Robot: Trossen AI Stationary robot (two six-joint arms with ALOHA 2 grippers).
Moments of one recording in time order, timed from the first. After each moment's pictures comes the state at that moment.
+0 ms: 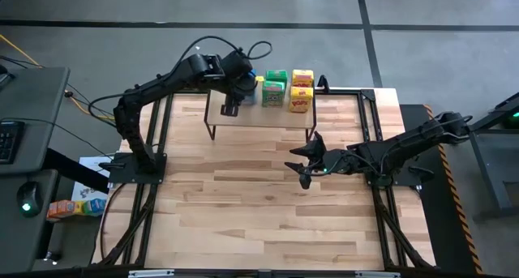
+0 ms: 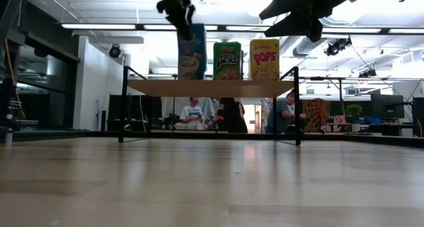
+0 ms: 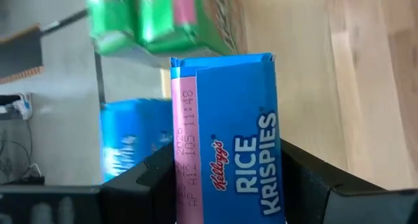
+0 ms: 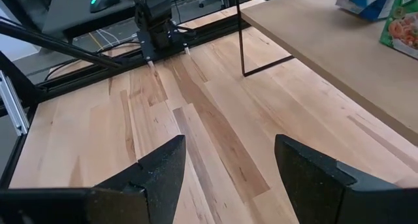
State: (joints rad) left arm 0.41 1.77 1.96 -1.21 -0.19 0.68; right arm 0.28 1.20 0.75 0.00 0.50 0.44
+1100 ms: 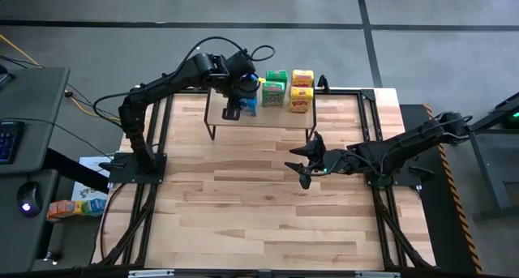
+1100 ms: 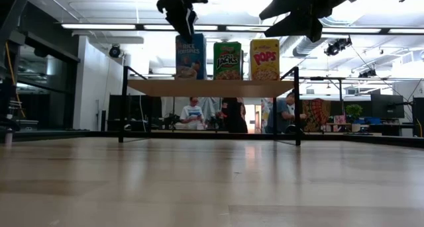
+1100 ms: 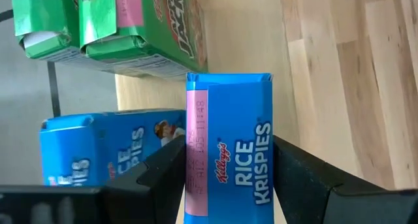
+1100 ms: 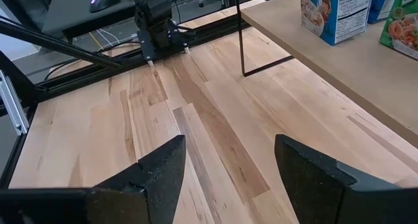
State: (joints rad) left arm 0.41 1.82 2.00 -1.28 -0.06 0.63; right arm 0.28 1.20 0.75 0.00 0.50 0.44
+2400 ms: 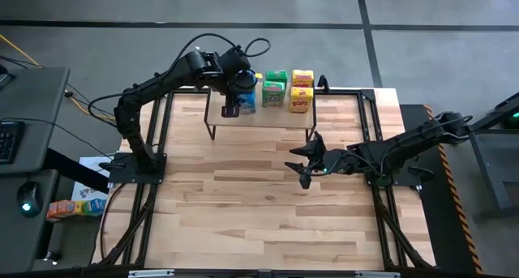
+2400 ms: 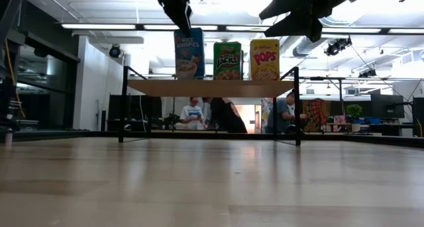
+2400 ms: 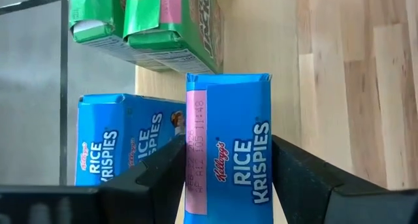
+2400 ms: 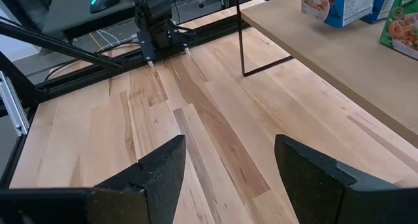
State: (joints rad) left arm 0.42 1.77 2.00 -1.27 -0.08 0.55; right arm 0.28 1.20 0.75 0.00 0.50 0.44
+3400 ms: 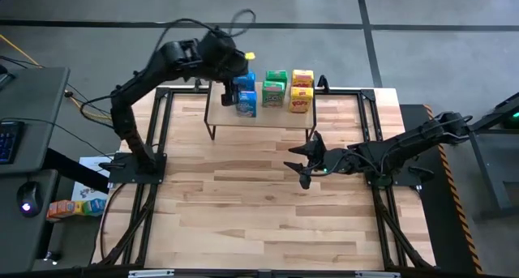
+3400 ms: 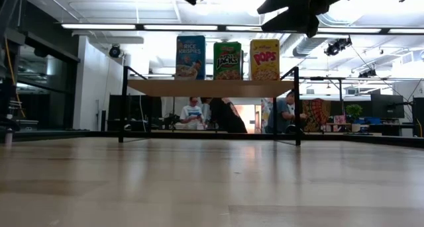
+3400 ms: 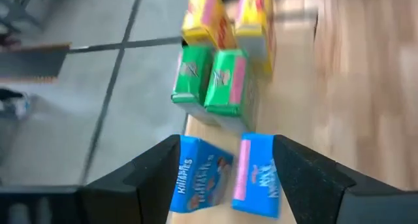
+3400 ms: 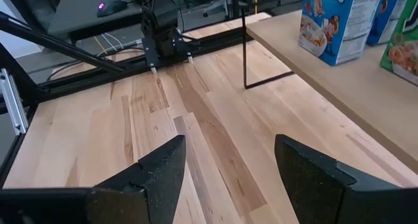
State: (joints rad) left arm 0.41 1.74 2.21 -1.24 -0.11 0.46; right arm 0.28 1.20 0.75 0.05 0.51 0.36
